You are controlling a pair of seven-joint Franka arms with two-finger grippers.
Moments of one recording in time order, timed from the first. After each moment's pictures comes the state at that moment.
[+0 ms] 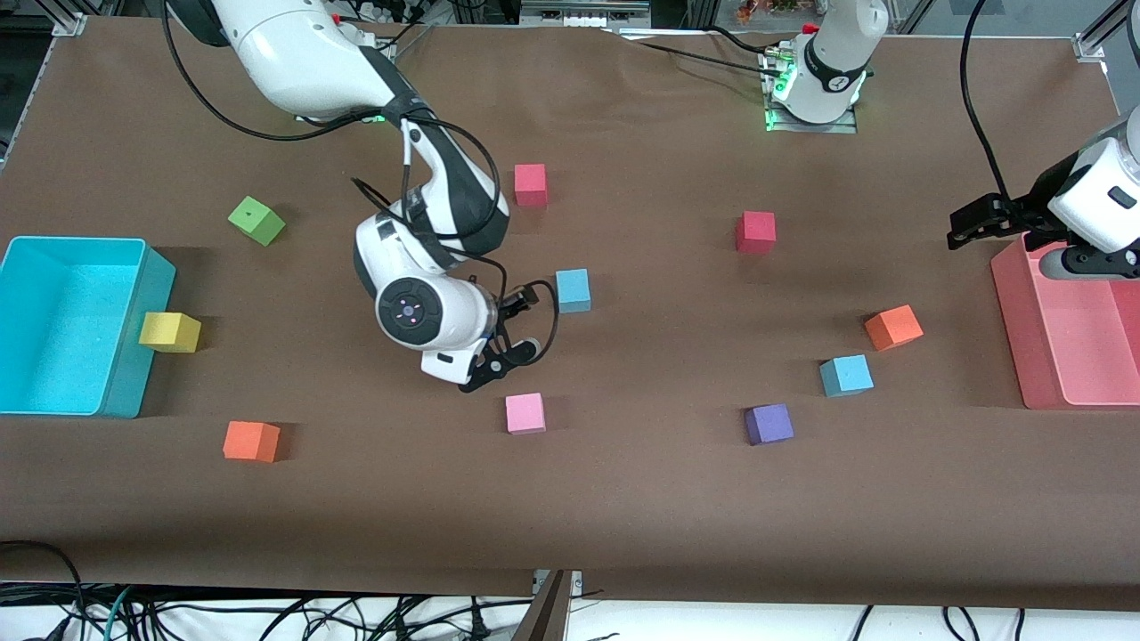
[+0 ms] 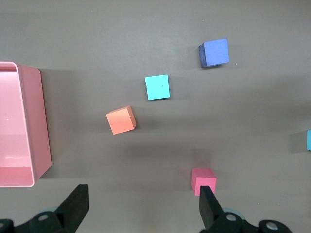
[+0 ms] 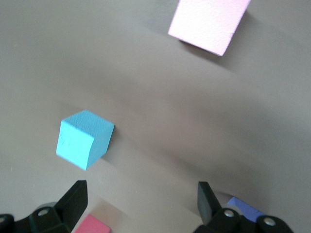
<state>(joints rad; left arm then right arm) 0.00 0.09 -0.02 -1.55 -0.01 1.54 -0.04 0.49 0.78 0.04 -1.17 0.27 1.77 -0.11</state>
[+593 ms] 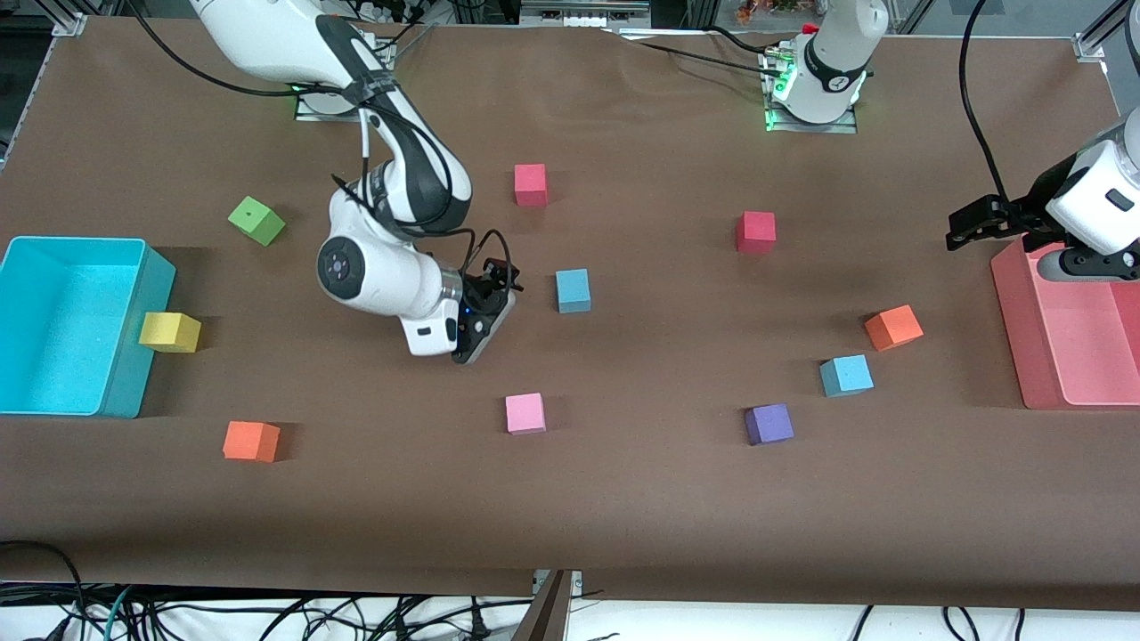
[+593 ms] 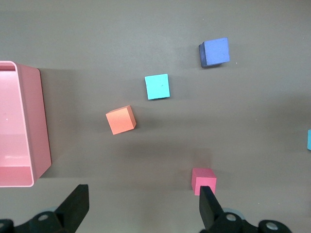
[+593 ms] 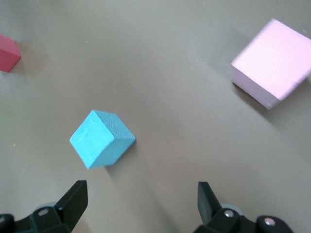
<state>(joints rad) 0.00 0.09 -0.02 -1.55 -0.01 1.54 -0.04 0.41 0.54 0.15 -1.75 0.51 2.36 -0.69</state>
